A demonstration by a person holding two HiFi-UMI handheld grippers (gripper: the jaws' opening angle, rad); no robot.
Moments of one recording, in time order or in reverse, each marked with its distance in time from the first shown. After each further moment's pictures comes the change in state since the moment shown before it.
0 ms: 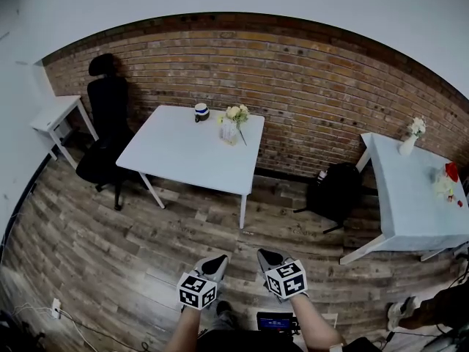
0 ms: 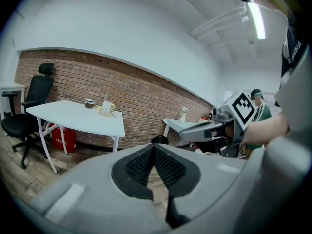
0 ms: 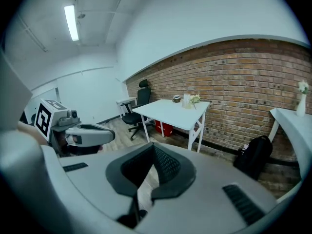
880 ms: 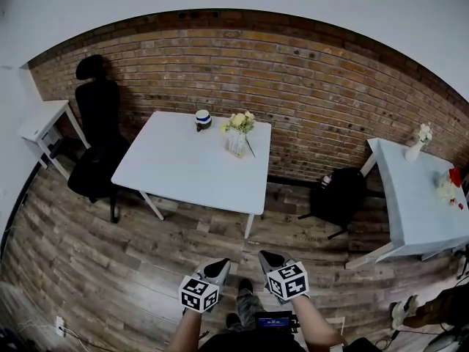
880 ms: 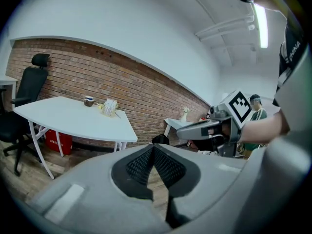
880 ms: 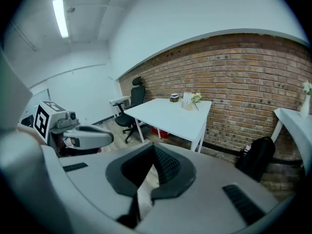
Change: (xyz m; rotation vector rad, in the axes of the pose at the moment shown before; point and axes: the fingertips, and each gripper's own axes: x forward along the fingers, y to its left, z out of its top) left arm 0.039 0.119 0.028 -0.012 0.038 -0.074; right arm 0.115 -0.010 0.058 0.037 0.029 -0.054
